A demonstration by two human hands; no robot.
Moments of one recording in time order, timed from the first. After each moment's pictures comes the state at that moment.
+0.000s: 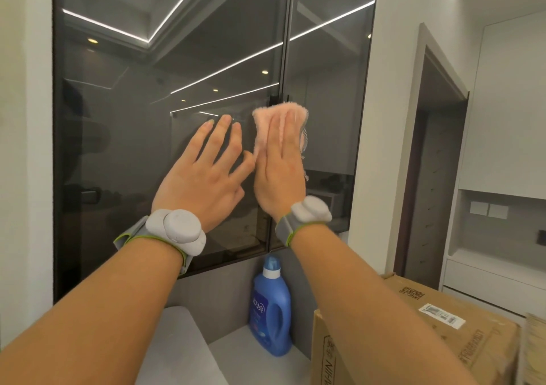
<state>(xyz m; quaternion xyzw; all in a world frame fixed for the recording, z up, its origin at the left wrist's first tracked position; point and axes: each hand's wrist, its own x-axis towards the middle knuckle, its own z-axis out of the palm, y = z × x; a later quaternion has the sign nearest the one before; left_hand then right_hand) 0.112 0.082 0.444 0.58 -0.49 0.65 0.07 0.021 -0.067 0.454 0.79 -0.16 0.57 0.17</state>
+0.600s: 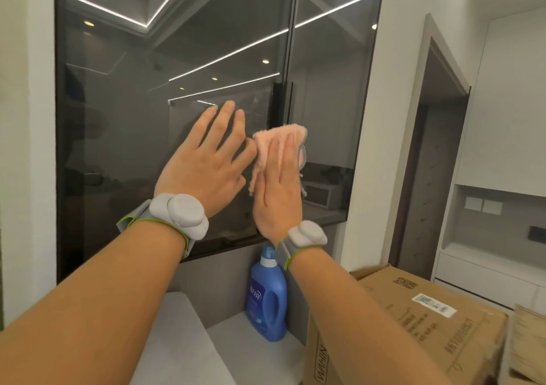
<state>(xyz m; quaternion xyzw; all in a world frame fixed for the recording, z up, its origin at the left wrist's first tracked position) 0.113 0.083 0.443 0.57 -0.49 0.65 0.07 0.015 -0.059 0.394 0.79 -0.12 0.60 0.06</state>
